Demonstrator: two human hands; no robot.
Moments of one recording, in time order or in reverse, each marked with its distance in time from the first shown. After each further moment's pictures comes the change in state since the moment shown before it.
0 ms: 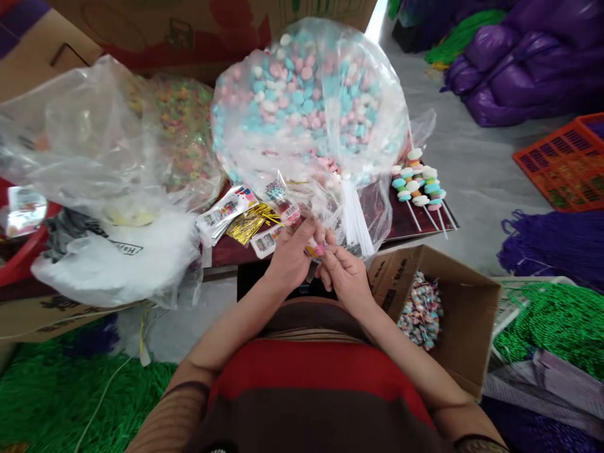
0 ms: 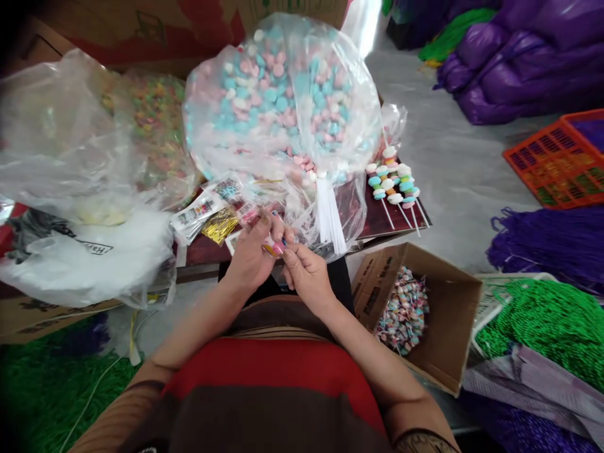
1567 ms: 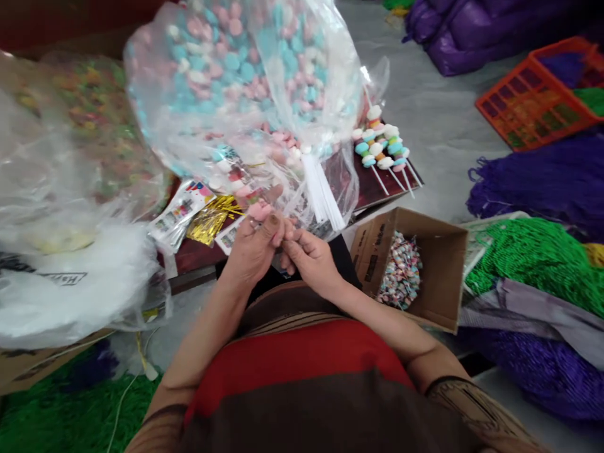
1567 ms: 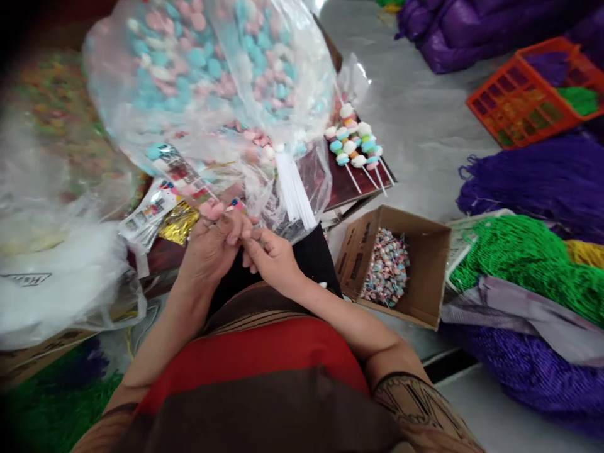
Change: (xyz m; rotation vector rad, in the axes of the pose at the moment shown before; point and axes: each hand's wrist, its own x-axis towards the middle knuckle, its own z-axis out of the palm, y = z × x) left_hand -0.003 -0.004 -0.009 0.154 -0.119 -0.077; right_hand 0.001 0.004 0.010 0.109 -0.011 0.000
